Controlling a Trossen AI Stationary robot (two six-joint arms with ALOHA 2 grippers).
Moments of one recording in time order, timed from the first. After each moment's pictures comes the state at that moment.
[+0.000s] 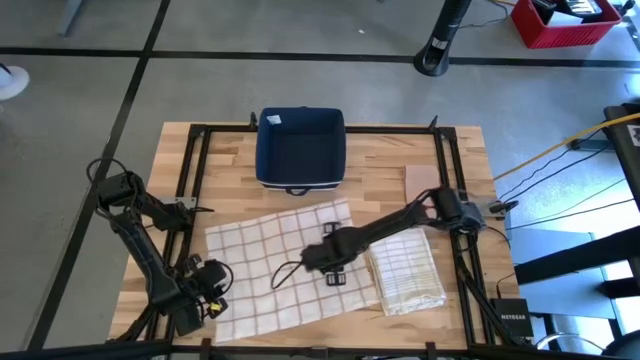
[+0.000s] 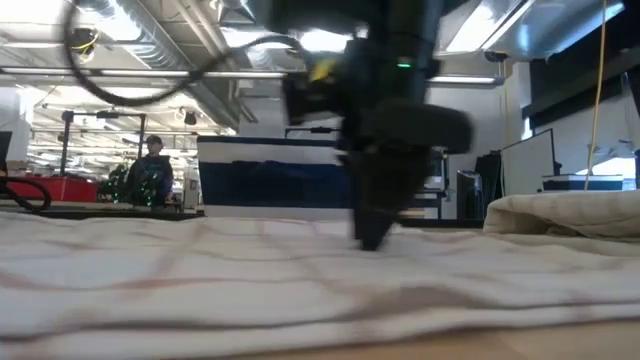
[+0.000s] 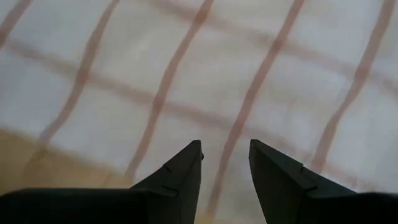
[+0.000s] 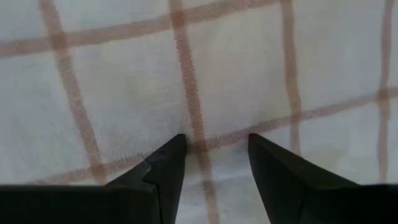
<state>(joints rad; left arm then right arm) -1.12 1.62 0.90 -0.89 -0.42 -1.78 0.30 2.22 1.67 -0.87 0.13 0.18</state>
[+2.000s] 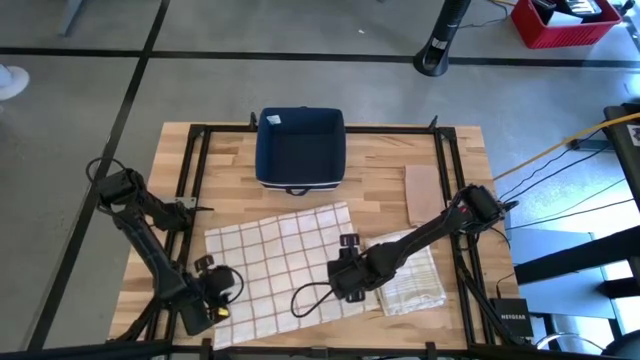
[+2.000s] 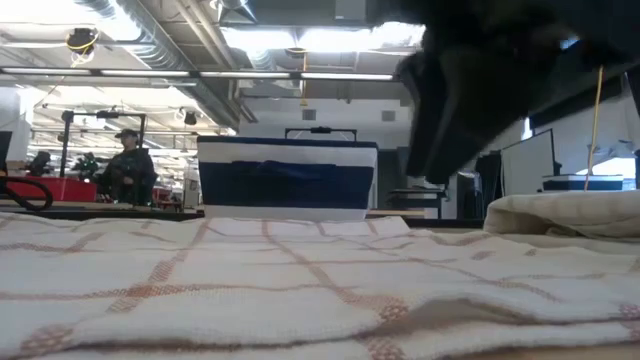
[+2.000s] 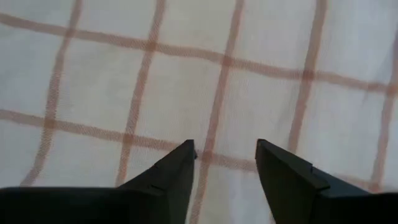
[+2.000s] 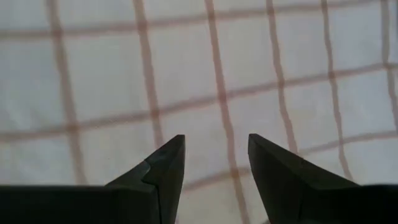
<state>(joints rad) -1.05 1.60 0.91 -0.79 -0.40 -1.48 0.48 1.96 1.43 -0.75 0.32 0.31</state>
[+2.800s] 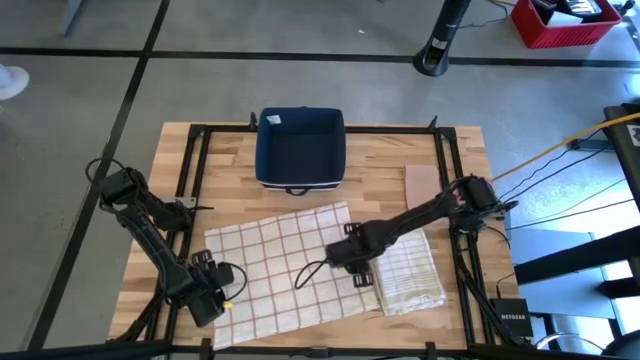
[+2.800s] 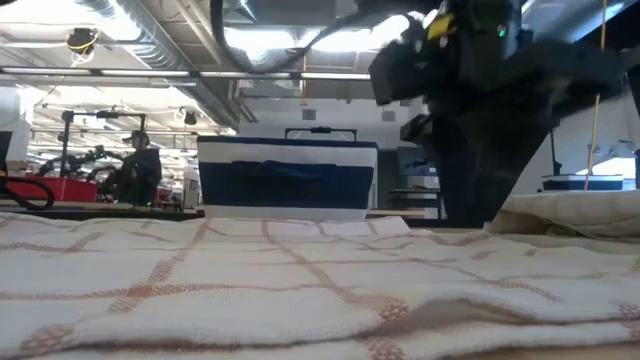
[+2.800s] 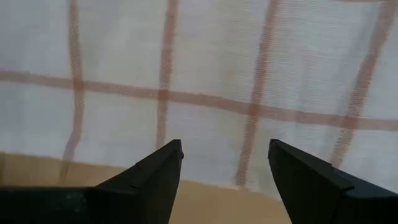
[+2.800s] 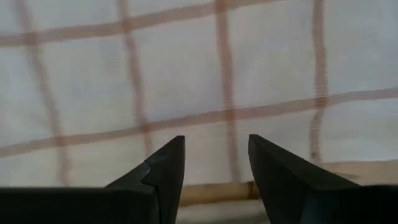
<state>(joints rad) -0.98 1.60 0.90 -0.90 -0.17 -1.34 0.33 1.94 1.35 -0.85 -0.02 0.17</state>
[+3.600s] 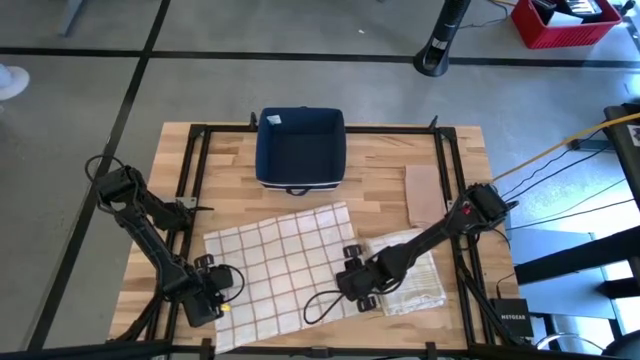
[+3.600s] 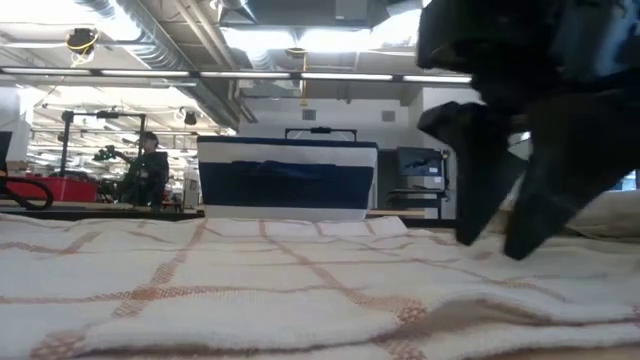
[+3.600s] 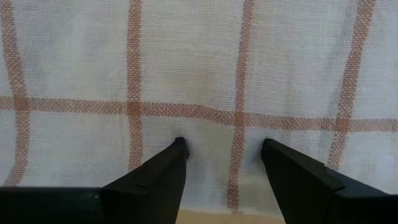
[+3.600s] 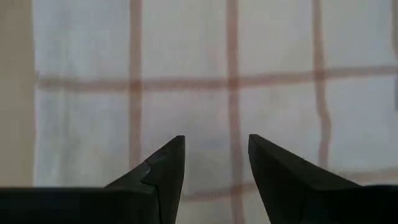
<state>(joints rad) -1.04 1.59 0.78 -0.64 -0.20 -1.36 0.52 1.91 1.18 -0.45 0.16 0.22</state>
